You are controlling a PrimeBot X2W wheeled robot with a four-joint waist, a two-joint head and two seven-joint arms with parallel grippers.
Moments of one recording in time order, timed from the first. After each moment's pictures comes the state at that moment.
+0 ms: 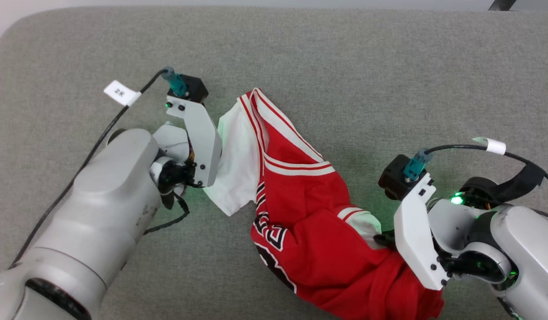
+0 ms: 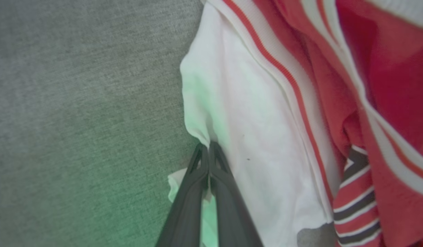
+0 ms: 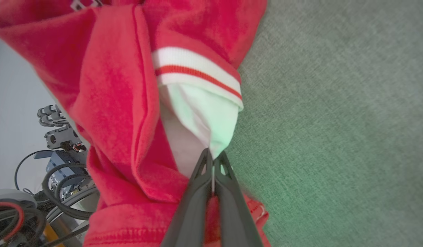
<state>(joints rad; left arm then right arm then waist) -1.09 0.32 -0.95 0.93 -1.03 -0.13 0.58 -0.61 -0.53 0.71 -0.04 0.82 0.13 1.05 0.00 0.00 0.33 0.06</state>
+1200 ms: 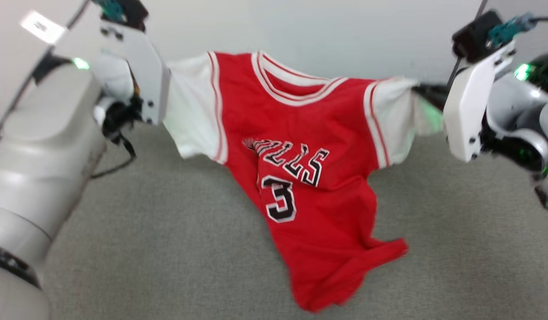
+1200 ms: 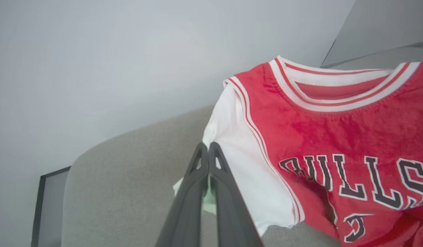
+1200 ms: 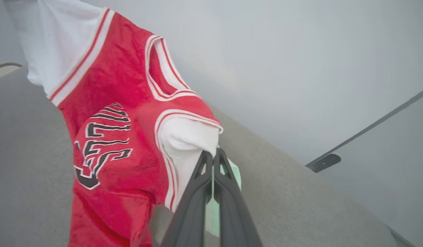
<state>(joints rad) -1.30 0.43 -1.06 0.98 -1.05 -0.13 0.41 -0.97 -0.53 0.69 0.30 0.79 0.13 0.64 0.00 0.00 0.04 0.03</state>
